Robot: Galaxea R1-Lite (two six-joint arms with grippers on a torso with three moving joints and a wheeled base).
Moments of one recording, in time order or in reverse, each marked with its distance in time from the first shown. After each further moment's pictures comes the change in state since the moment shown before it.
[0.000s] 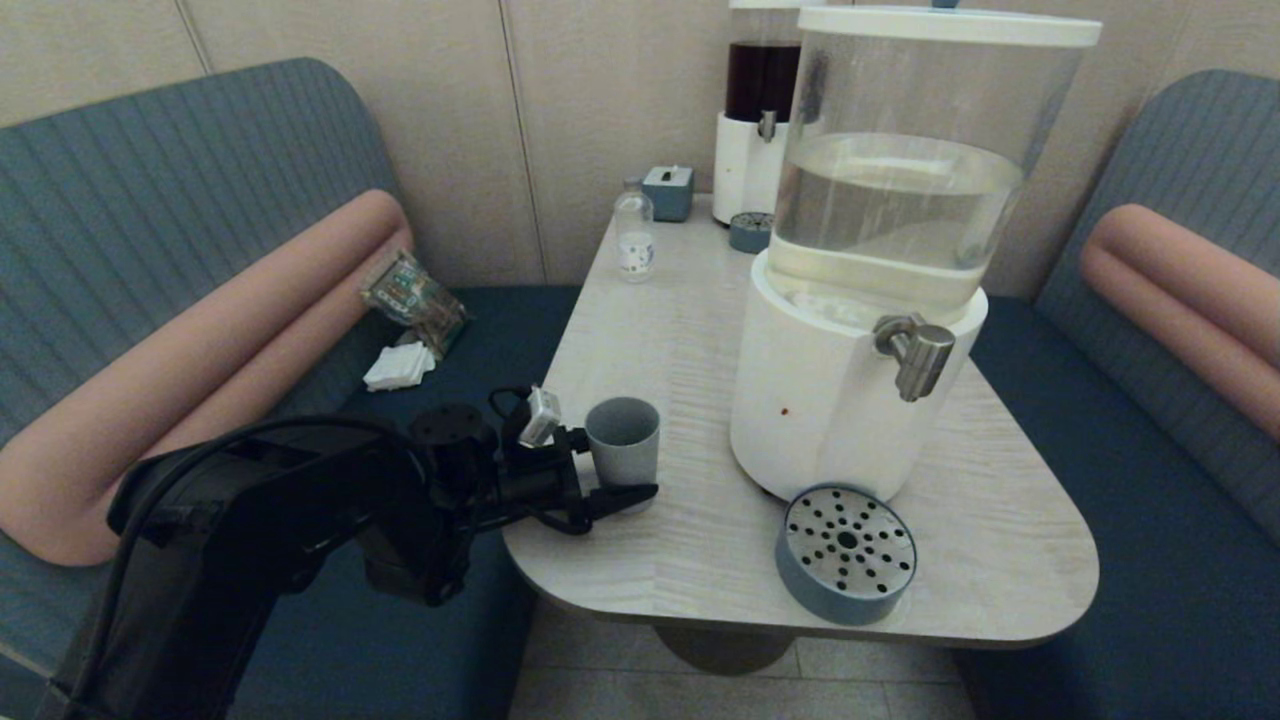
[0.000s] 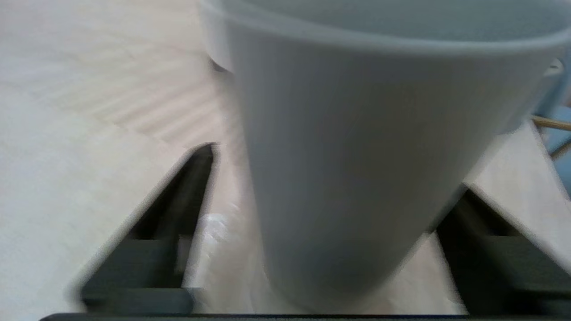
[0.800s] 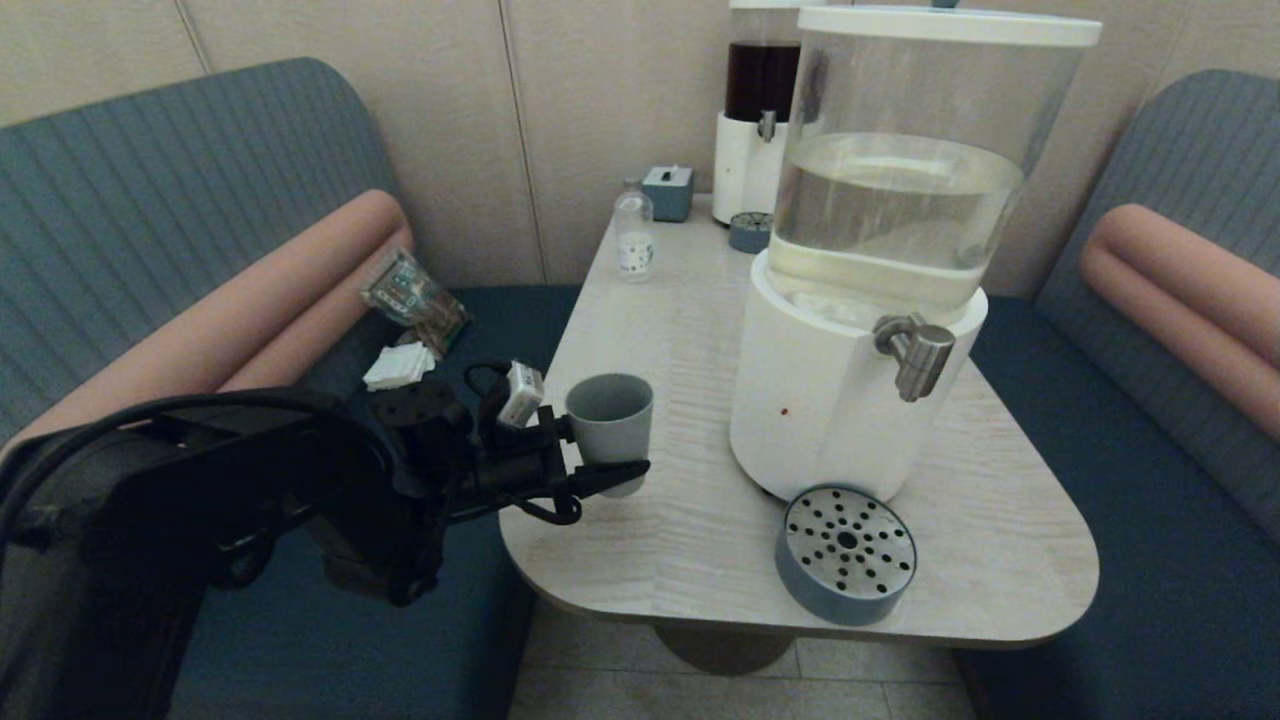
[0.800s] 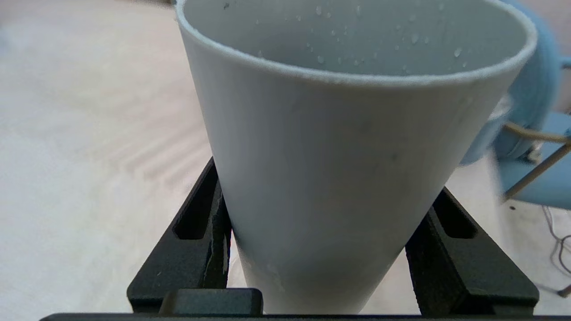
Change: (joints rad) left arm -0.005 -0.182 0.157 0.000 0.008 0.008; right arm 0.000 0.000 0.000 0.000 -0.001 0.000
